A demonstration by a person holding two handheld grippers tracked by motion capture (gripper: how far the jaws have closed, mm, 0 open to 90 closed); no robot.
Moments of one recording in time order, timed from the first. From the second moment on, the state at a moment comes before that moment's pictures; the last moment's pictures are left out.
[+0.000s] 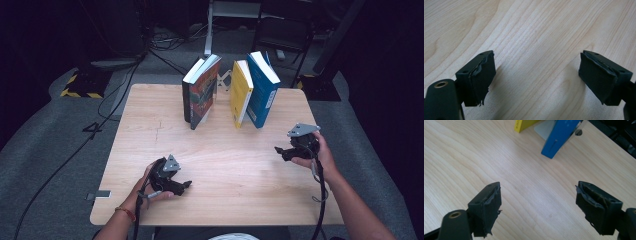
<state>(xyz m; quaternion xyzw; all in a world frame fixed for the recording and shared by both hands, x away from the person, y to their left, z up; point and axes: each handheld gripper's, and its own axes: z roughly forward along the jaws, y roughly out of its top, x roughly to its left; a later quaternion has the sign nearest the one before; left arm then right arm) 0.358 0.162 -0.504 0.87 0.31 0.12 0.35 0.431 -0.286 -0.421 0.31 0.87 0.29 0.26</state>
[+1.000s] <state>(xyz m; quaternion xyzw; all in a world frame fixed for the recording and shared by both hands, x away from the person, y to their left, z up) 0.358 0.162 -0.504 0.87 0.31 0.12 0.35 0.383 -0.340 -0.470 0.33 0.86 0.30 0.24</state>
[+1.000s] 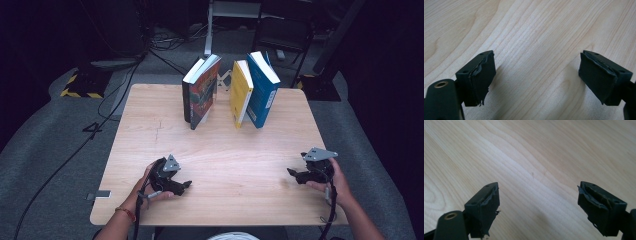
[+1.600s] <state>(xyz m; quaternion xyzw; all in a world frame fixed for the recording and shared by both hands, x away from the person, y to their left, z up) 0.358 0.162 -0.504 0.87 0.31 0.12 0.35 0.355 -0.381 -0.494 0.38 0.84 0.33 0.22</state>
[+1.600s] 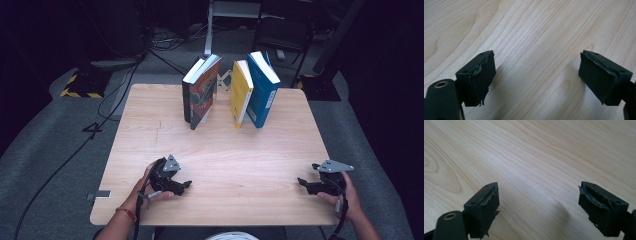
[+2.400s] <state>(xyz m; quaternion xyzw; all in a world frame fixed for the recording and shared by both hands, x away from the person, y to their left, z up) 0.358 0.162 -0.504 0.87 0.32 0.12 0.35 0.345 -0.410 -0.505 0.44 0.80 0.35 0.19</state>
